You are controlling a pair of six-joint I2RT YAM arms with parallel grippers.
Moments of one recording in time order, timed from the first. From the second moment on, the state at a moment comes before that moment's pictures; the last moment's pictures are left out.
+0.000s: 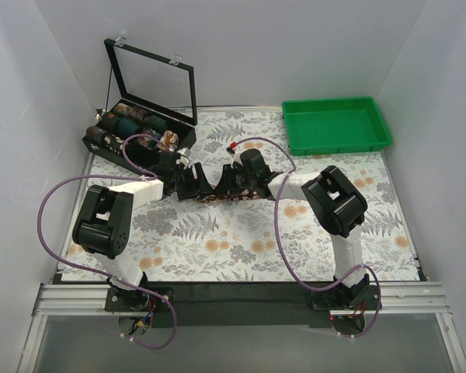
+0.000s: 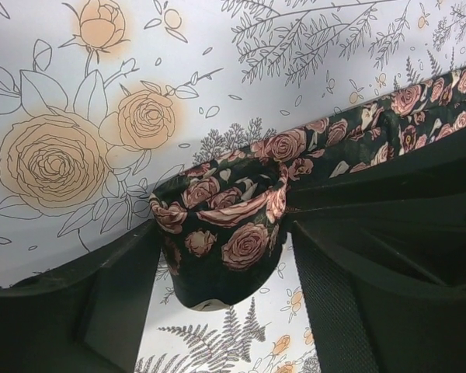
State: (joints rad) left arm -0.29 1.71 0.89 -0.04 0.35 -0.54; right arm 0.70 2.04 1.18 0.30 -0.42 0.53
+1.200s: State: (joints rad) left arm -0.34 1.63 0.99 -0.48 -0.03 -0.40; right arm 0.57 1.40 0.79 0.06 -0.21 0.33
